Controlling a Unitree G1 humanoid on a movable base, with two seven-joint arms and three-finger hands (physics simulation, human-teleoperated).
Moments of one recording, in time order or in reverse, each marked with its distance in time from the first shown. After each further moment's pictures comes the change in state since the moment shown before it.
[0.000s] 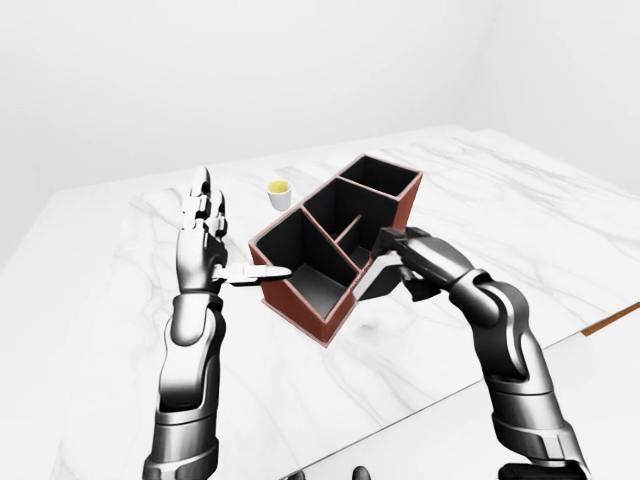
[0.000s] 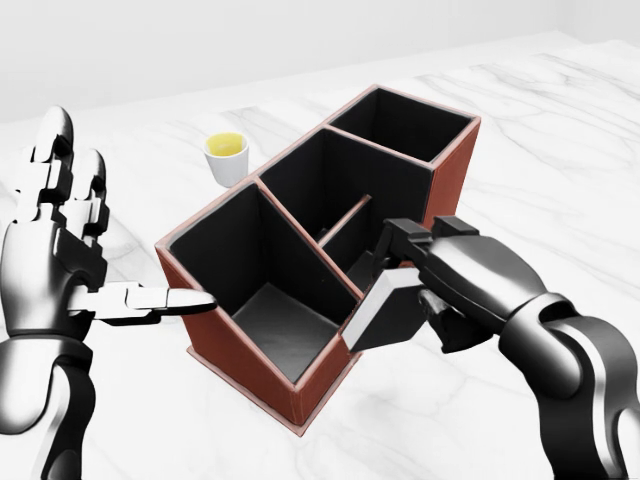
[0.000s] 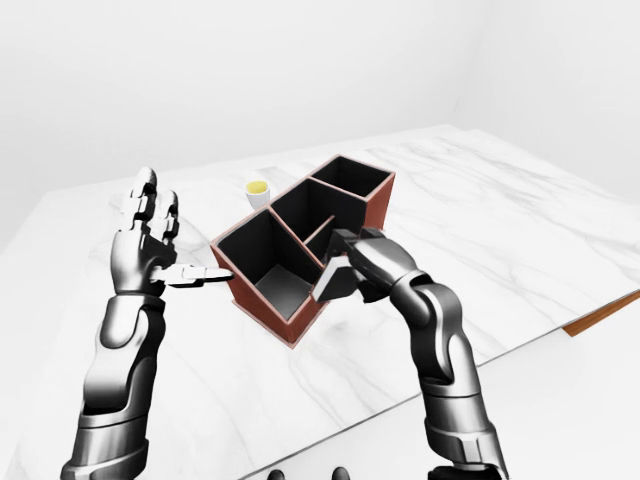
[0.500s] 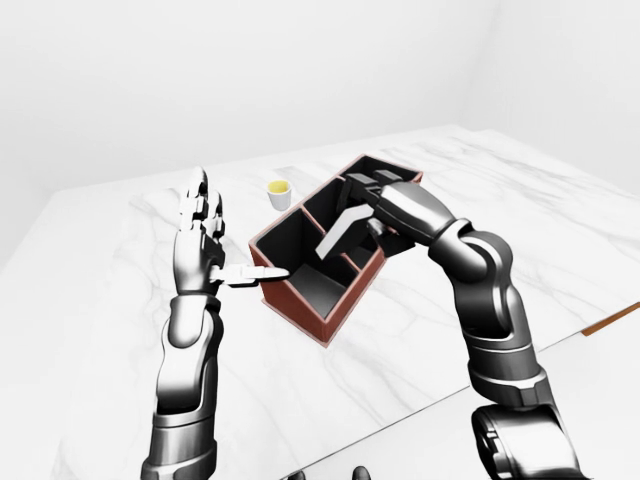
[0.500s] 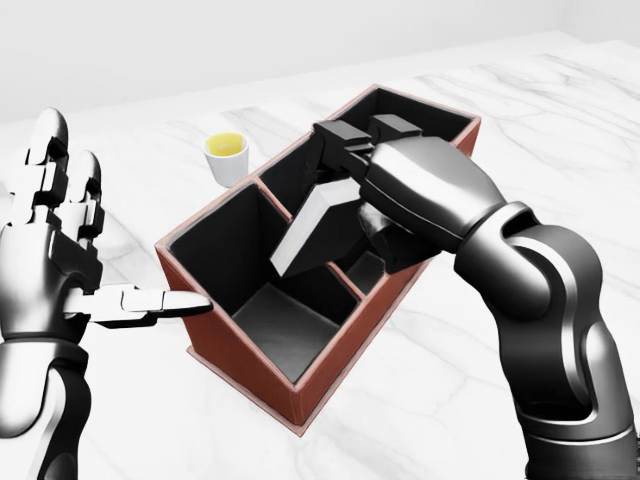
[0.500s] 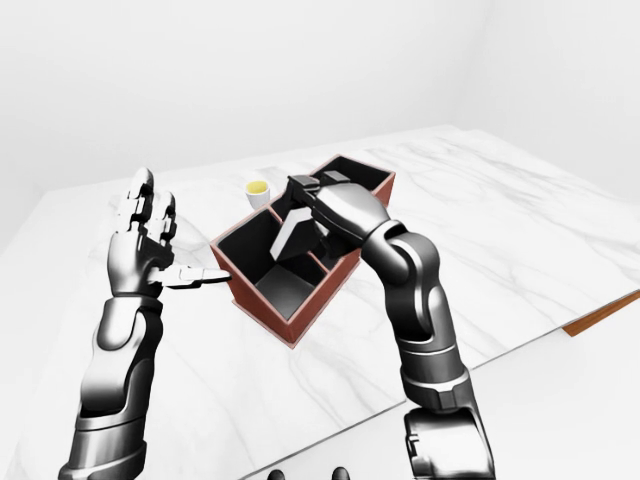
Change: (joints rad) left arm 0.010 0.004 0.008 -0.008 0.001 0.000 -0.002; right arm -0.281 0.038 0.058 -0.009 0.080 0.000 0.000
